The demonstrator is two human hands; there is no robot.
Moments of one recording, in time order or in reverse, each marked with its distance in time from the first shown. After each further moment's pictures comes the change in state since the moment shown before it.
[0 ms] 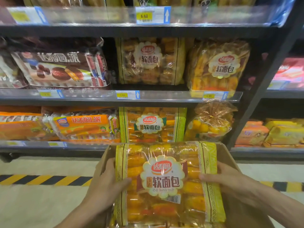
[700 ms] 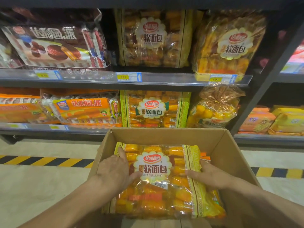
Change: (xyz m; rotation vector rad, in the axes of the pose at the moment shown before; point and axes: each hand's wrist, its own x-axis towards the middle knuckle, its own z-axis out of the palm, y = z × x) left_hand 0.009 0.016 0.030 1.138 -0.082 -0.010; right_hand 0.036 0.030 0.039 -0.537 0.008 0.095
